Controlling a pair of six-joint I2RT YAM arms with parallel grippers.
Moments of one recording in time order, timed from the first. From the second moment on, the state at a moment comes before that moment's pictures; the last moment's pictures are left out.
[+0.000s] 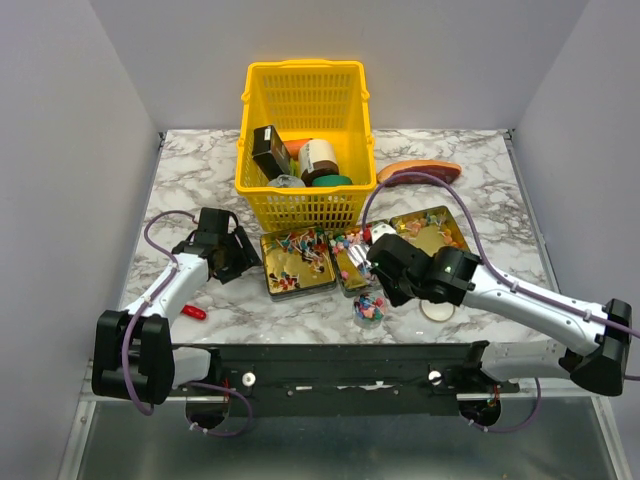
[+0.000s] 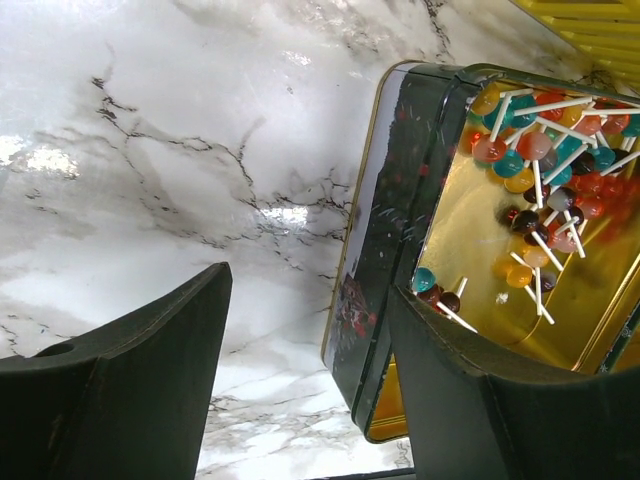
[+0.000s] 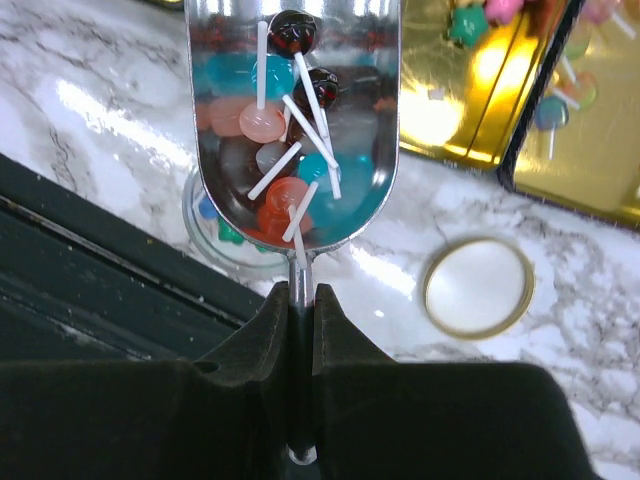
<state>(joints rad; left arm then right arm) -0.14 1.25 0.69 -0.47 0.12 -0.66 1.05 1.21 1.08 -0.94 0.30 0.37</state>
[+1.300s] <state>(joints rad) -0.14 1.03 0.70 -0.54 -0.15 -0.69 1.08 1.06 1.00 -1.18 0.05 0.52</state>
